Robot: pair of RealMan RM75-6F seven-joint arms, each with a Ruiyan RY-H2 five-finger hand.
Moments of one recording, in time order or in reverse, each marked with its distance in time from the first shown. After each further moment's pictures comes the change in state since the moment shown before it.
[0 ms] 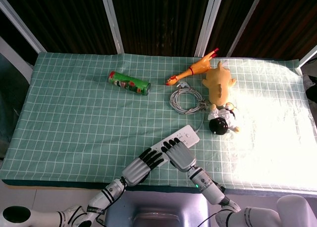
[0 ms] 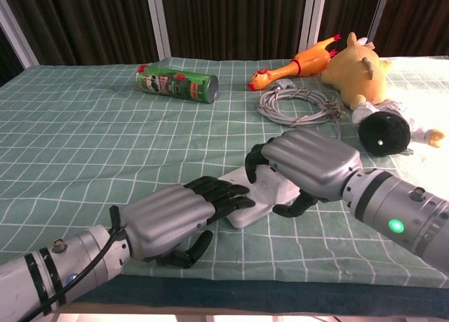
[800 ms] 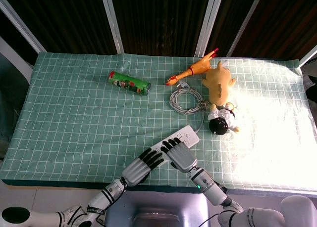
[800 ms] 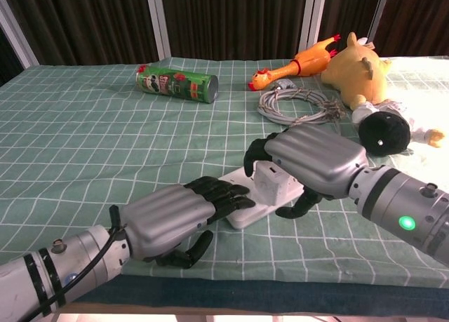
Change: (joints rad) left arm 0.011 0.003 -0.006 -0.012 0.008 -0.002 -0.001; right arm -0.012 0.031 0.004 -0.043 -0.029 0.003 0.046
